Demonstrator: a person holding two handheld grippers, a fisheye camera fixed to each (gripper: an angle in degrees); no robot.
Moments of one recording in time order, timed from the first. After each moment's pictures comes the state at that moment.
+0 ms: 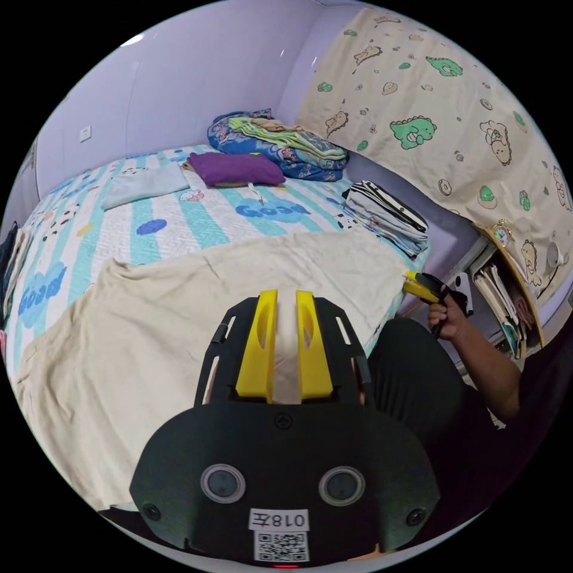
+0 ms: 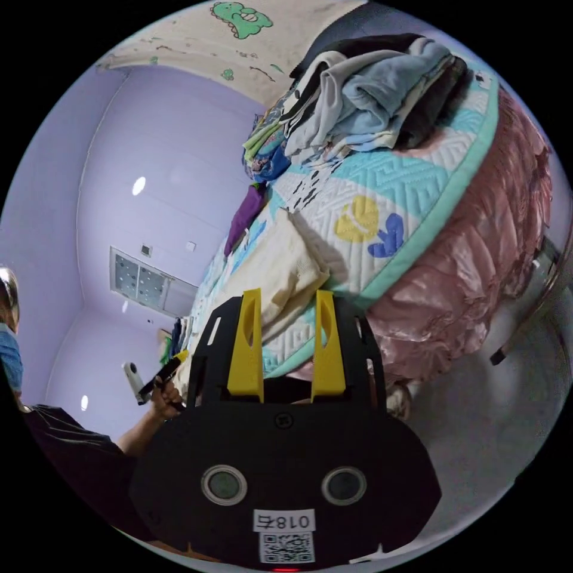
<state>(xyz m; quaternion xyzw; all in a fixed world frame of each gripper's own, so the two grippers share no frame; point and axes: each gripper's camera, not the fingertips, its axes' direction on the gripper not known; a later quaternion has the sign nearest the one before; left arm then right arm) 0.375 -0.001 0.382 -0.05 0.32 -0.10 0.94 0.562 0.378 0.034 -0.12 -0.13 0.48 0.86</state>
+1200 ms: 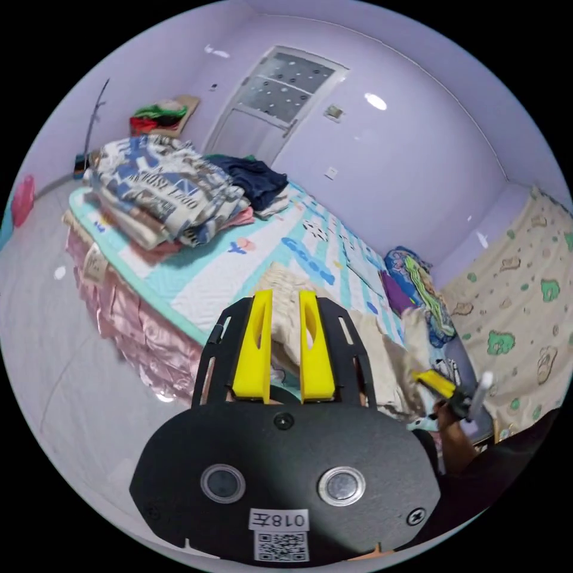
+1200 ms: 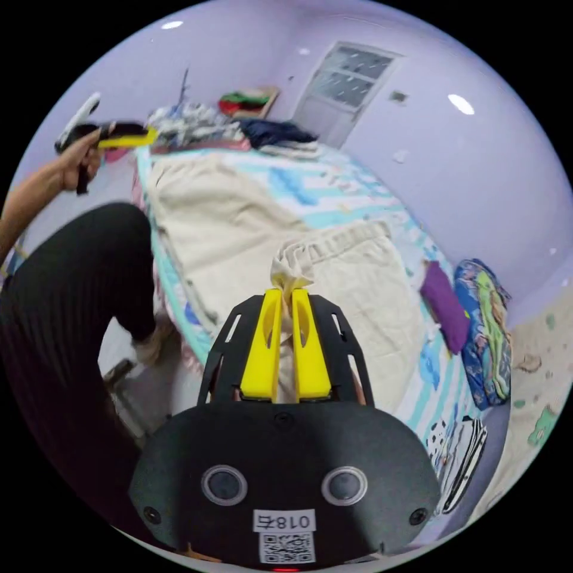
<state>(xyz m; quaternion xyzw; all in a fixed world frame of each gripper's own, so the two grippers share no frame) 0.081 0.465 0.240 0.02 0.10 -0.54 0.84 0.000 0.288 0.255 -0.26 -0.16 -0.33 0.89</state>
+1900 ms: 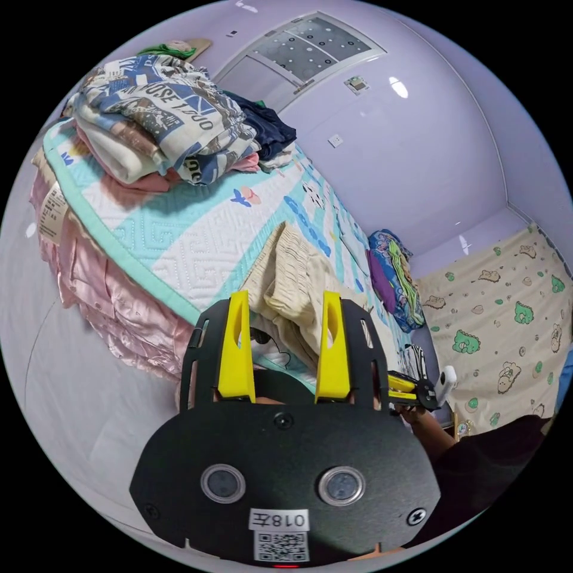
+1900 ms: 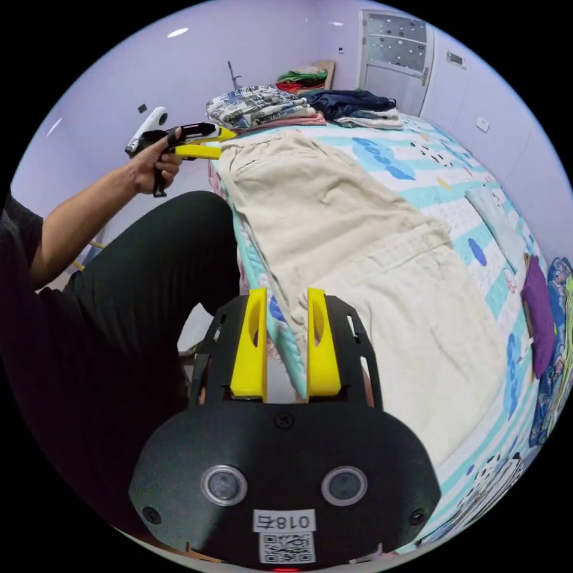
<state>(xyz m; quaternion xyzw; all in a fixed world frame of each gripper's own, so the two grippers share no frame) 0.061 0.550 0.298 -0.03 0.20 -0.54 0.82 -0.045 0.303 0.323 -0.33 -0.35 -0.26 0.83</state>
